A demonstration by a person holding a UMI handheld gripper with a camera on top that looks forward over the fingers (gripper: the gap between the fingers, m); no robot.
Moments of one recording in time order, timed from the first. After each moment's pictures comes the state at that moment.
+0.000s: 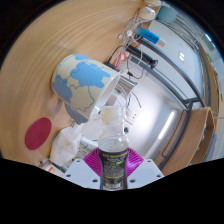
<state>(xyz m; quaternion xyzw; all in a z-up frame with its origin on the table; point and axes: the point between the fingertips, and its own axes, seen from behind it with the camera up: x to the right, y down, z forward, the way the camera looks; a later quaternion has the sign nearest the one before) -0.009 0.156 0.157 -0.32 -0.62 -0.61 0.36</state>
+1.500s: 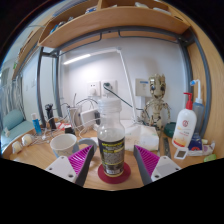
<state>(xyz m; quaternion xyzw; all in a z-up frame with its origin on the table) 0.027 0.106 0.064 -0.80 -0.07 0.10 0.59</state>
